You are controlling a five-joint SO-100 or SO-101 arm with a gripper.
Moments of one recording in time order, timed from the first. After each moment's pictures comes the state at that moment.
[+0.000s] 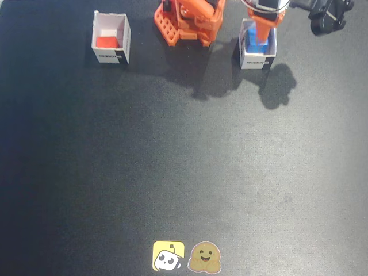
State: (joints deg) arm -76.7 135.7 131.1 91.2 97.1
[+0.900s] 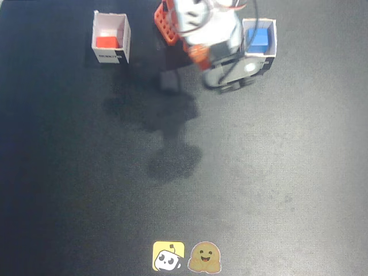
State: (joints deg) arm -13.1 152.0 136.7 86.0 83.9
